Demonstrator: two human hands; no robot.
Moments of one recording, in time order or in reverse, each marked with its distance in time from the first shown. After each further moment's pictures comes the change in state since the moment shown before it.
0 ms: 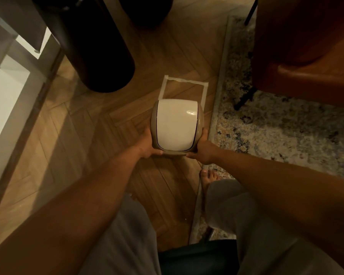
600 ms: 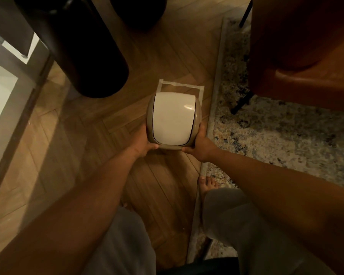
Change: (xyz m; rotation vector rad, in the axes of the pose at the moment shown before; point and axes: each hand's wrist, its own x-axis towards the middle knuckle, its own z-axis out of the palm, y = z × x) left_hand 0.036 0.011 -0.007 -0.091 0.134 0.082; right_hand 0.034 0.000 -0.019 0.155 0.105 -0.075
